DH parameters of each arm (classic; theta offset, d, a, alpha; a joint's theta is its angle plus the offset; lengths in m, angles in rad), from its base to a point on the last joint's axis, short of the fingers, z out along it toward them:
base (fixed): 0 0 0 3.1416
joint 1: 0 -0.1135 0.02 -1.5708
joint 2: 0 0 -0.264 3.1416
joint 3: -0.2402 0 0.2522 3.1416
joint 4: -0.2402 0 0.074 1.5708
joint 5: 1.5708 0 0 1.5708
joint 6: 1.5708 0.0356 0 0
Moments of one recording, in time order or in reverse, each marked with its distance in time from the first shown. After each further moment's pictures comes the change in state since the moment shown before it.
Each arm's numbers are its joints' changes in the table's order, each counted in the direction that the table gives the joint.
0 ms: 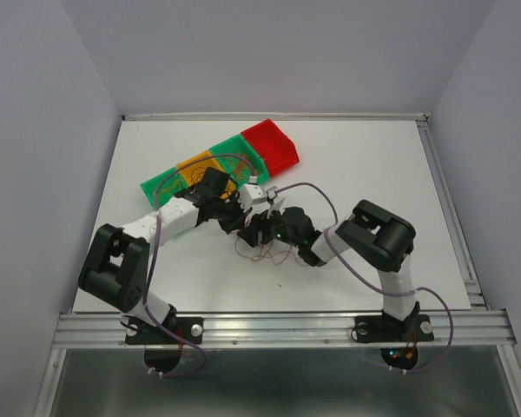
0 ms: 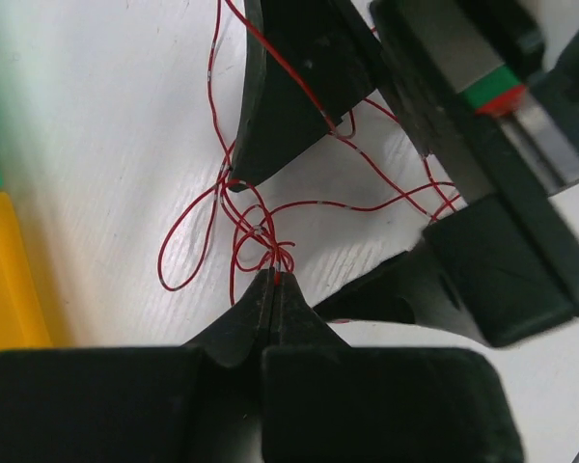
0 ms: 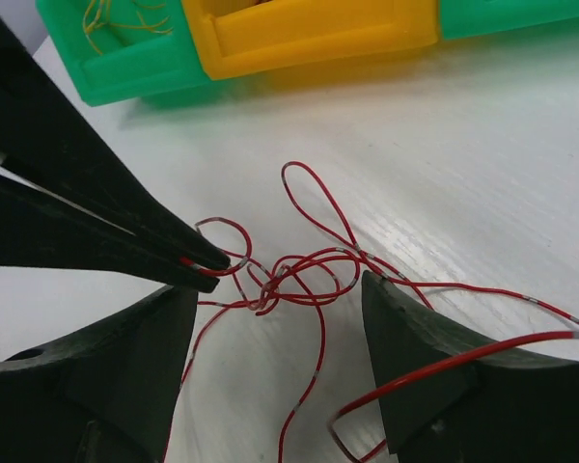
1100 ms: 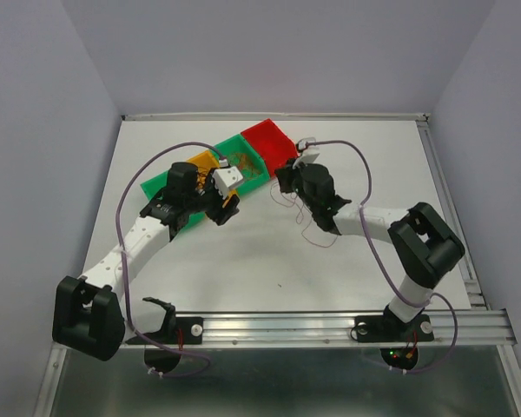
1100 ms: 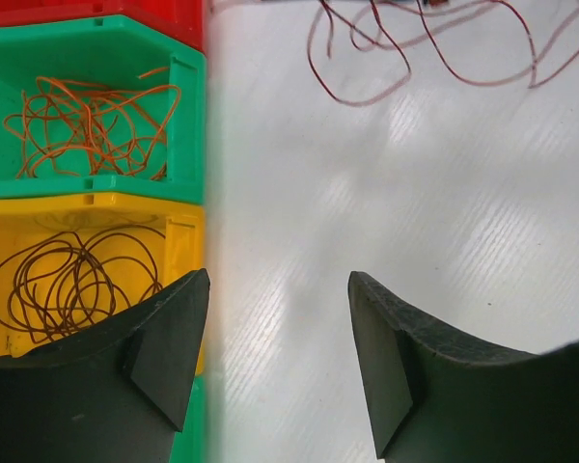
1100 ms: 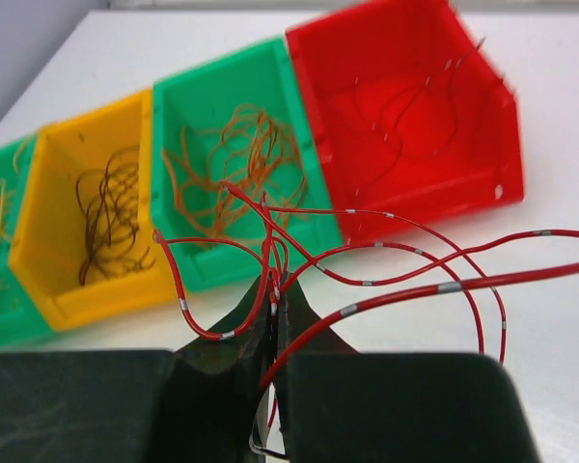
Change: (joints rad) left arm -0.123 0.315 0.085 0.155 0.029 -0.067; right arm 0.145 0.285 -0.126 -0.362 0.367 -0.134
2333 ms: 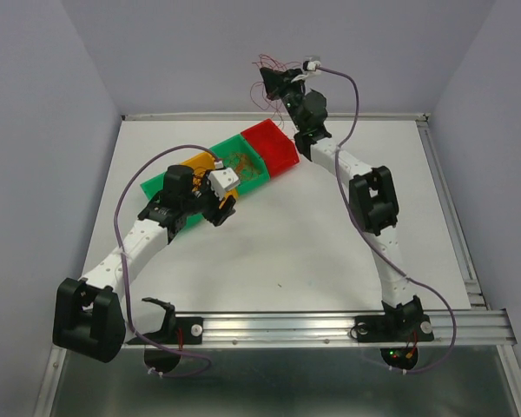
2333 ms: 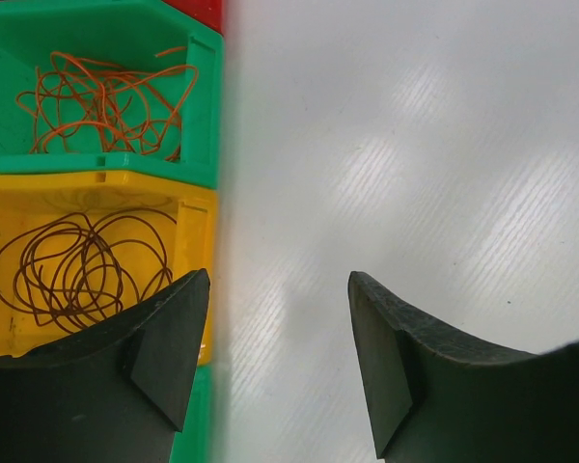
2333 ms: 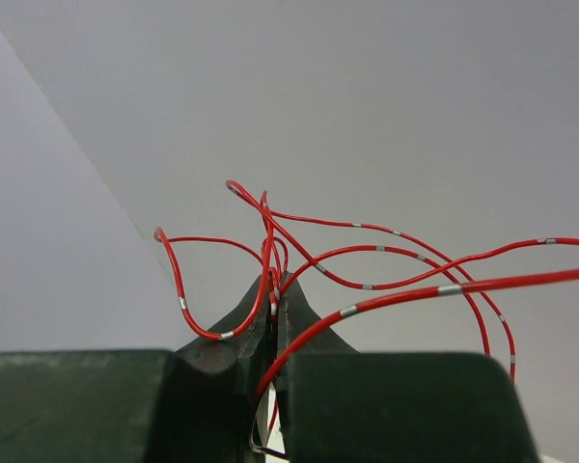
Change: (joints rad) left arm -0.031 0.013 0.048 0.046 -0.001 0.000; right arm 0.247 -0.696 -1.243 0.116 -0.266 0.117
